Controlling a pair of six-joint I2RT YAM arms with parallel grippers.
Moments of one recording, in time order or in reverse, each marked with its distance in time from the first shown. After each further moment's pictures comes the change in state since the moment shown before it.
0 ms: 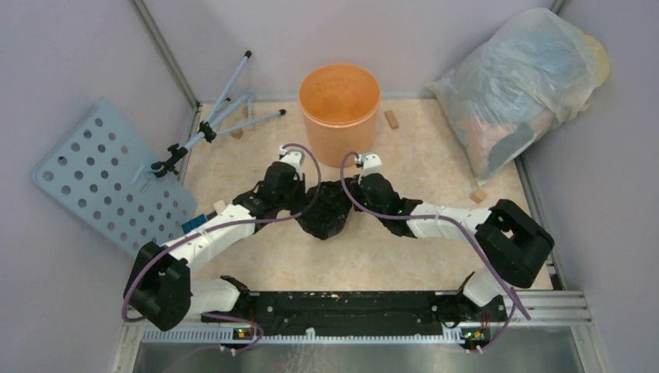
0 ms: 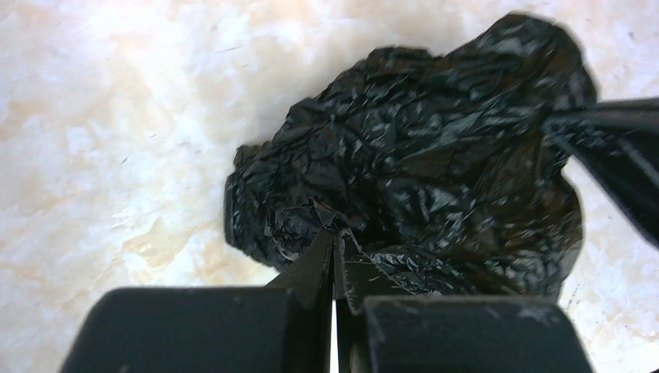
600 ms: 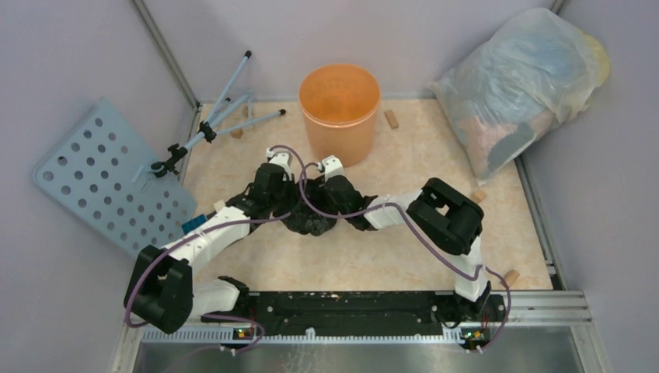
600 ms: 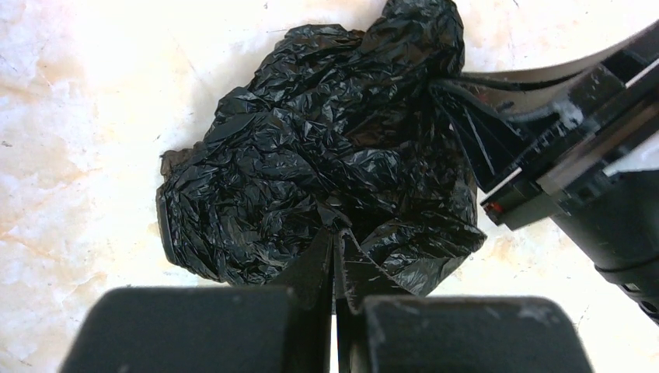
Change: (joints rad) left arm 0.134 -0.028 -0.077 0.032 0.069 -0.024; right arm 0.064 0.464 0.289 0.163 0.109 -0.227
